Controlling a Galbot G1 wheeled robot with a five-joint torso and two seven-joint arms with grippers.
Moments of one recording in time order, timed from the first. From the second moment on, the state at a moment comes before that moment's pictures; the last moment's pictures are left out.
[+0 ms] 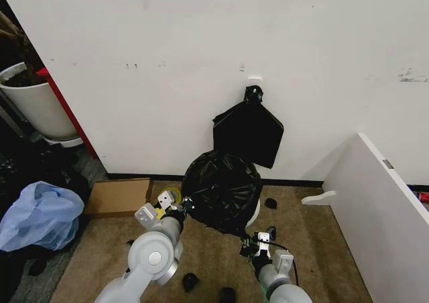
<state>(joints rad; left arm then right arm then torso) 1.21 -1.17 -0.13 -2.07 -1.27 0.14 -0.75 -1.51 1.20 0.09 1.96 0.64 -0.17 0.28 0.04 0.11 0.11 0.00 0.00</state>
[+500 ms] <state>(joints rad) 1.20 -1.17 -0.14 -2.03 -1.13 0.09 -0.74 -1.56 1.17 0.15 2.02 0.62 -0.14 0.31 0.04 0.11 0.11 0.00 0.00</state>
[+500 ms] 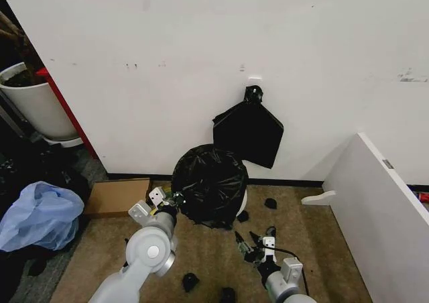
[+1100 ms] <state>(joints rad) 1.23 -1.19 -0.05 -1.91 -0.48 0.01 -0.57 -1.55 1.10 0.13 2.36 0.63 -0.34 0.45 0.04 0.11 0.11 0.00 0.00</state>
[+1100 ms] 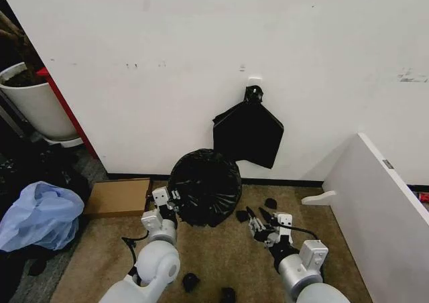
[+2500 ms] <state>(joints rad) 1.24 -1.17 0.09 -1.92 -0.22 -0.07 -0.42 -1.05 1.18 -0.13 1.83 0.62 -0.36 0.50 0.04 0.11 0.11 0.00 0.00</state>
